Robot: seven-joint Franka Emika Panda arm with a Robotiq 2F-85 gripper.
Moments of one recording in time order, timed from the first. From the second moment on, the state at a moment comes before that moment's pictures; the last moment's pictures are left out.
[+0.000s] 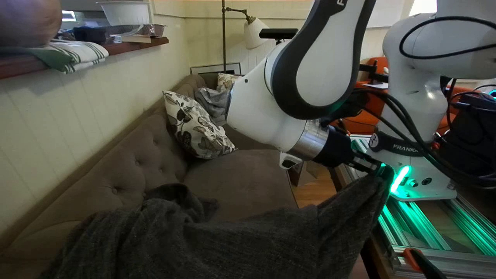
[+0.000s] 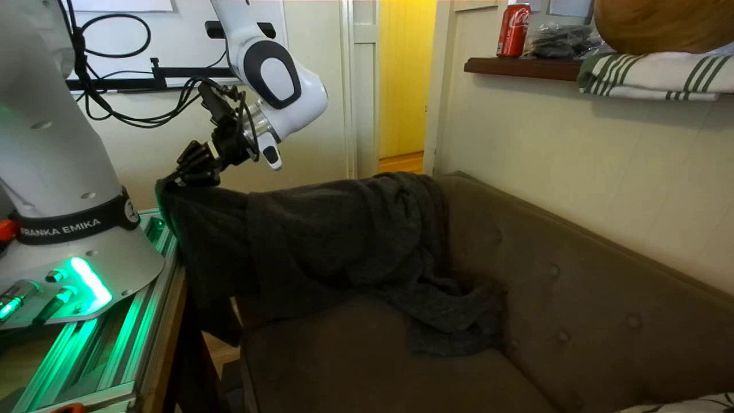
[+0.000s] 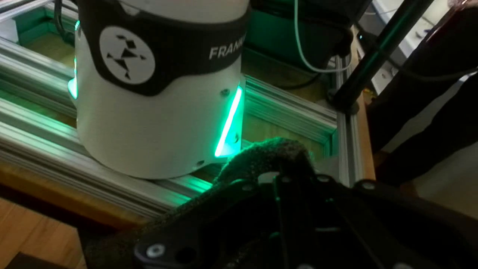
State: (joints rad) arm 0.17 0.14 0.24 -2.69 0.24 1.72 -0.19
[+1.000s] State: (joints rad) arm 0.17 0.11 0.21 -2.36 0.29 2.03 -0.30
